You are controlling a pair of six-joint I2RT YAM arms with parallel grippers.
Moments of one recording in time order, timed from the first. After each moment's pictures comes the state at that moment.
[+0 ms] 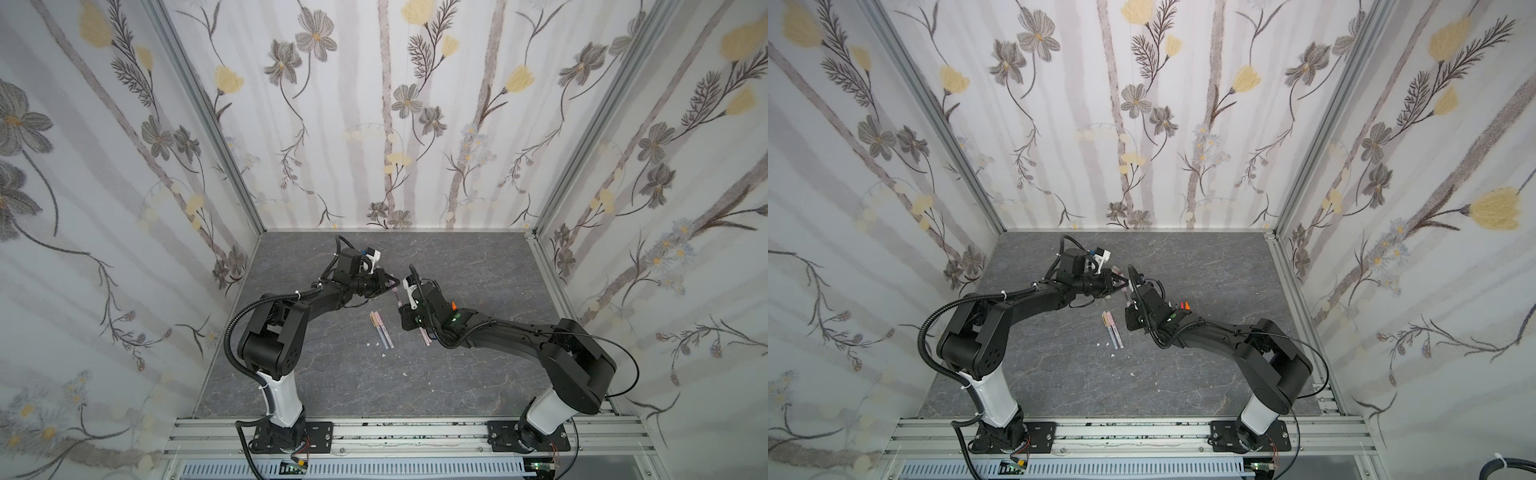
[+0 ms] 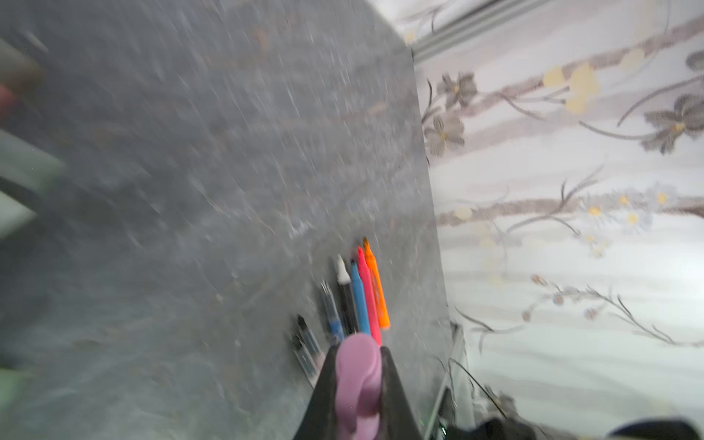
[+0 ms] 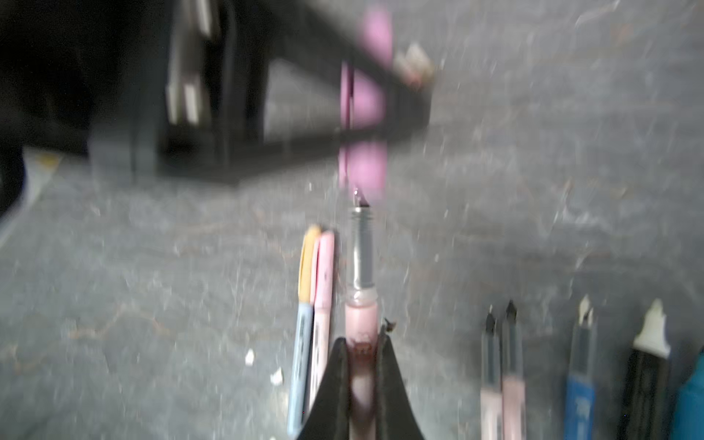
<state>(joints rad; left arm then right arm) -0.35 1.83 1.09 0.20 0.69 -0.76 0.86 1.64 0.94 -0.03 0.04 0.46</state>
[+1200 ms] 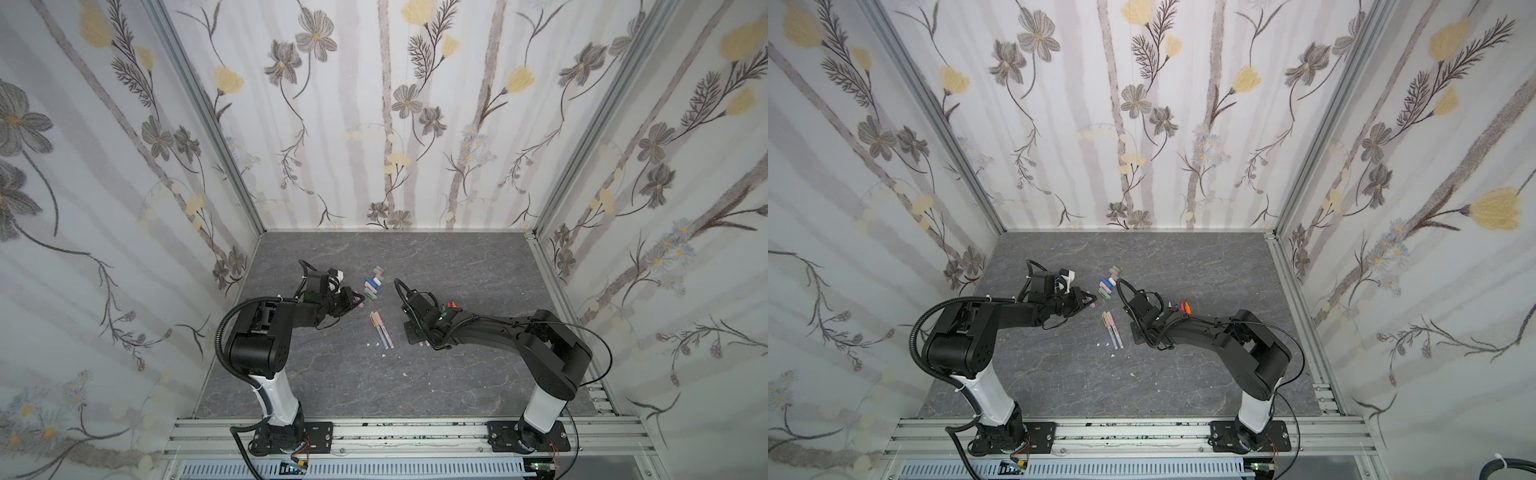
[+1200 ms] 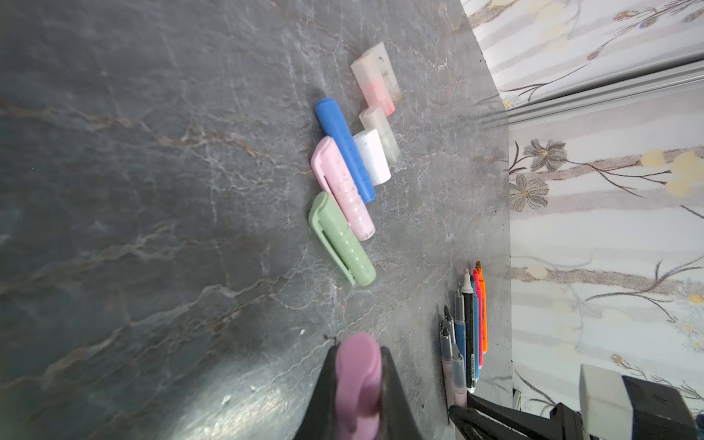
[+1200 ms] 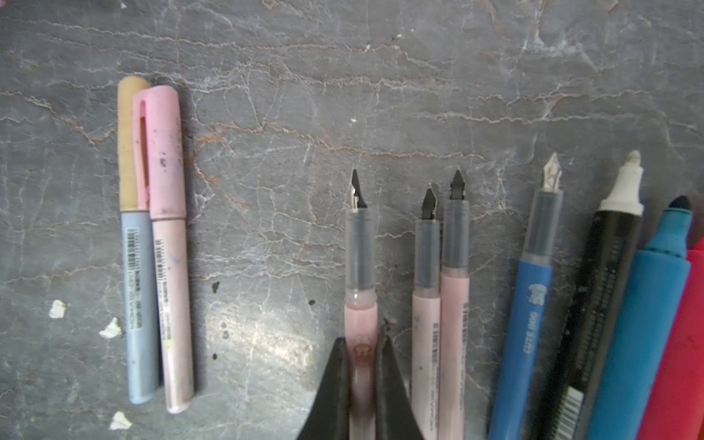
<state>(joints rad) -0.15 1.81 0.77 0.31 0.66 -0.69 0.87 1.77 1.03 -0.32 0.20 0.48</state>
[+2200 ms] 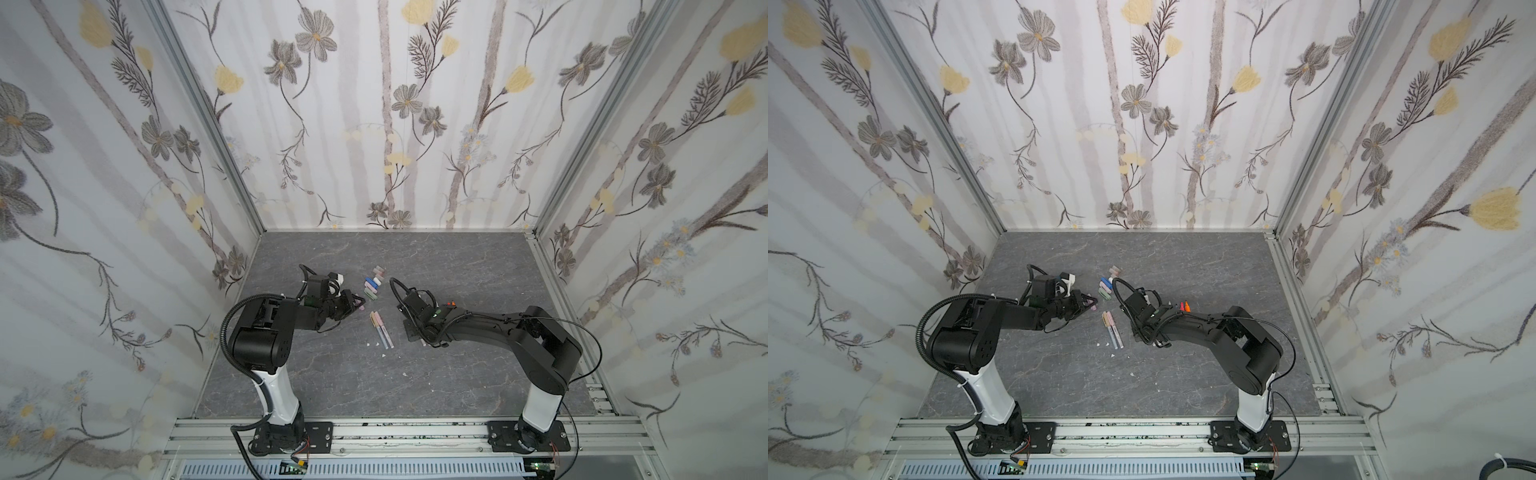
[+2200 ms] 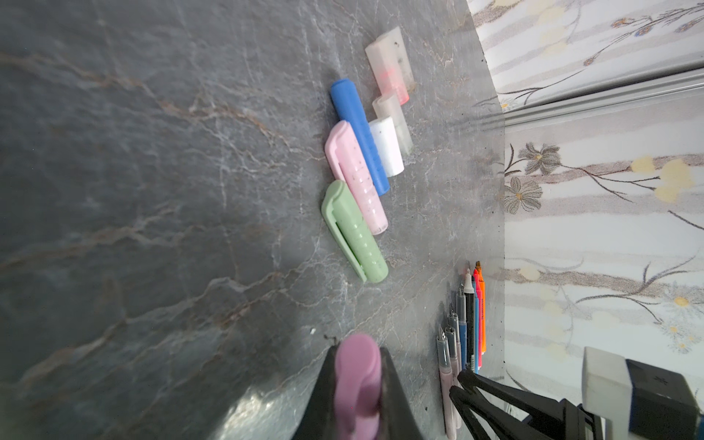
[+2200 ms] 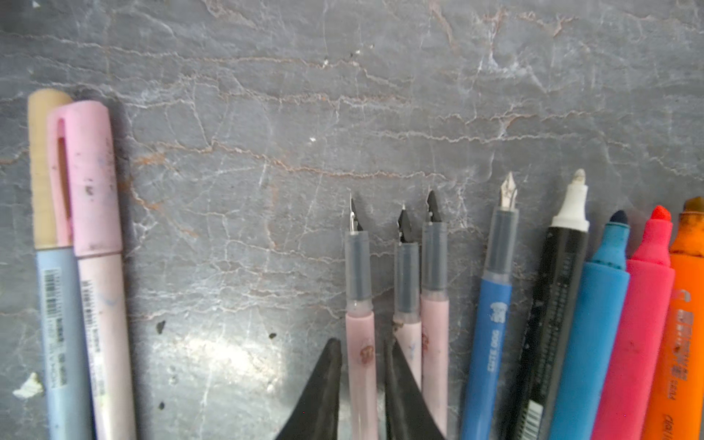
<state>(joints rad) -0.15 1.84 0.74 0.39 0.68 -0.74 0.87 1.83 1.09 -0.37 0.30 0.47</state>
